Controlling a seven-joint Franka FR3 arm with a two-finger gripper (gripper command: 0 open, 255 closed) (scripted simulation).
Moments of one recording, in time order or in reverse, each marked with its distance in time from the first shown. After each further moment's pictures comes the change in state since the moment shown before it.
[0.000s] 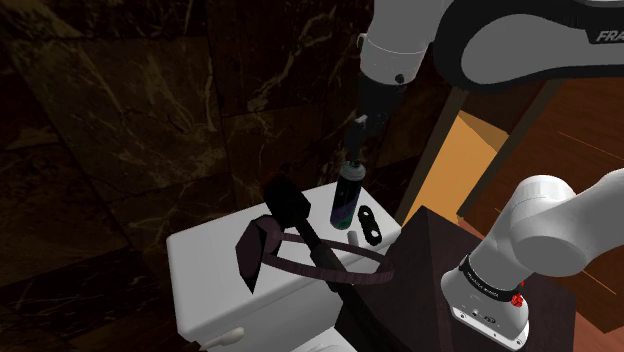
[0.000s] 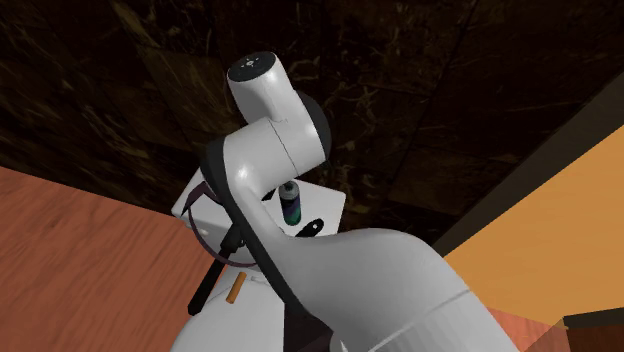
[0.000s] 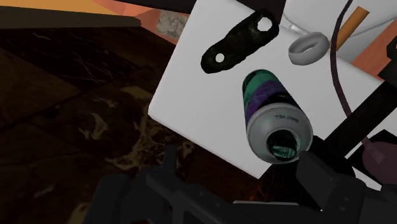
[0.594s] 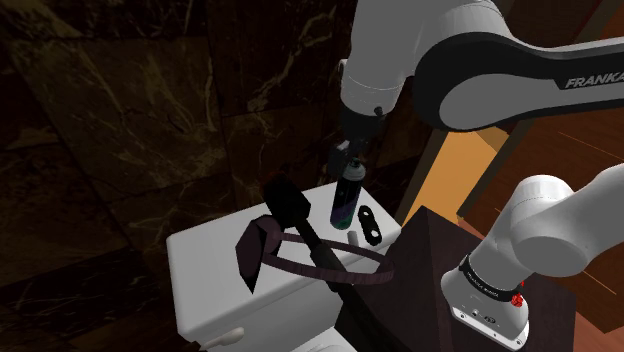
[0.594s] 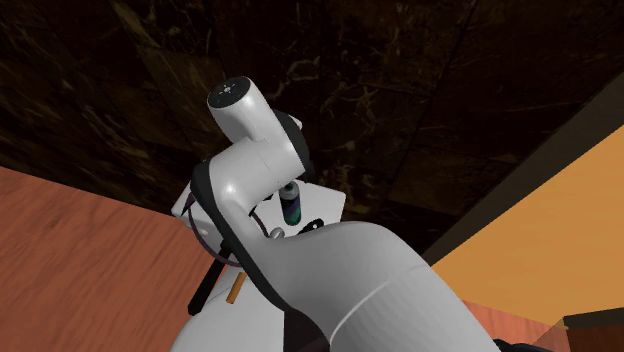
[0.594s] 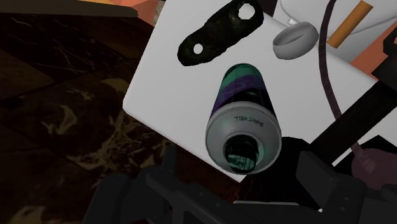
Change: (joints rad) arm 0.012 0.063 0.076 -0.039 -0.012 0.106 0.063
